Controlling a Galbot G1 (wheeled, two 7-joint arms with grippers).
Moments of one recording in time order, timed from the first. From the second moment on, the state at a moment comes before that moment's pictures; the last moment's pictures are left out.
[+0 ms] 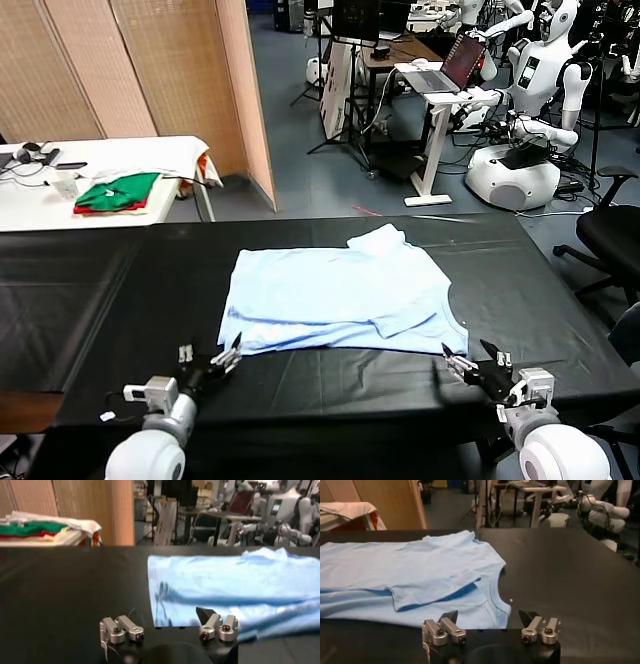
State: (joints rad) left arm 1.51 -1.26 -0.51 -1.99 -0.33 0.31 -0.05; right arm -1.52 1.12 0.64 2.09 0.51 -0.54 0.07
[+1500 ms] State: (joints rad) left arm 1.65 -1.20 -0.55 -2.12 -0.24 0.40 -0.09; right arm -1.56 1.07 0.61 2.14 0.58 -0.66 0.07
